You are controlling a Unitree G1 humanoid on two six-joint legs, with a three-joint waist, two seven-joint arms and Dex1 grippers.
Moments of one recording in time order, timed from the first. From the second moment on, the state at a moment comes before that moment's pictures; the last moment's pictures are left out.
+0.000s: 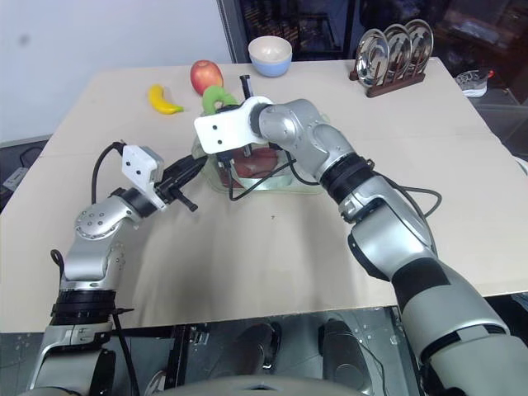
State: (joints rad) left arm -0.33 0.54 0.15 0.03 -0.29 0.04 -0.68; right arm -1.33 -0.15 0.55 0.74 -0.54 -0.21 0.56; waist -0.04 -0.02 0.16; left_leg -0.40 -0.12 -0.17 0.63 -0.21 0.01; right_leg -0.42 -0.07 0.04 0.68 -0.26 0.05
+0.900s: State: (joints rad) left arm -0.27 0.48 0.19 0.01 -0.30 0.10 -0.48; right arm -1.02 -0.40 0.29 0.70 -0.47 0.06 0.24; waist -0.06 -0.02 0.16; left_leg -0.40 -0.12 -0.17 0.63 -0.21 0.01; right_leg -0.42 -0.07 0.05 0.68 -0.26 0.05
